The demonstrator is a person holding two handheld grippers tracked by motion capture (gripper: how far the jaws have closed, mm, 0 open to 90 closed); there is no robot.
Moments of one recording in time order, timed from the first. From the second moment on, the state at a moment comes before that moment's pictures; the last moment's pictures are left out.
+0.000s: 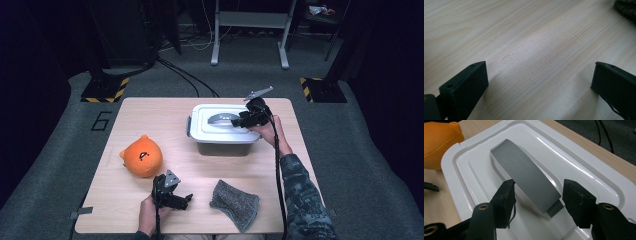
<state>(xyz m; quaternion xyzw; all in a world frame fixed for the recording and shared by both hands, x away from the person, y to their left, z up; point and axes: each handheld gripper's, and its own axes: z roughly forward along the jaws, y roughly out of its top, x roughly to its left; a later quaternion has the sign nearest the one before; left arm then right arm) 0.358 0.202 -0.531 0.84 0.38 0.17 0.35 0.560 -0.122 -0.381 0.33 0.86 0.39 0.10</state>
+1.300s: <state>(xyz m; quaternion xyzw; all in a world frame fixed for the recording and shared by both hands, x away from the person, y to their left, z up) 0.358 0.202 -0.531 0.84 0.38 0.17 0.35 0.551 -0.098 -0.367 0.27 0.88 0.38 0.11</state>
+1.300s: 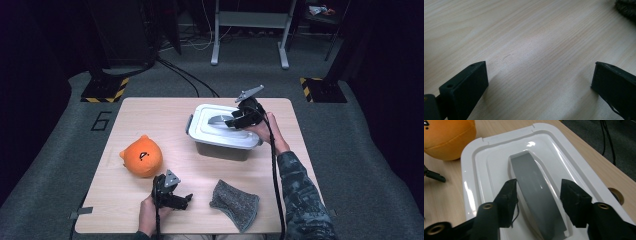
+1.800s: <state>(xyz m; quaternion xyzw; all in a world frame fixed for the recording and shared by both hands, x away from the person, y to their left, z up) 0.358 0.202 -0.531 0.84 0.38 0.17 0.35 0.538 -0.097 -0.369 0.26 0.88 0.38 0.12</state>
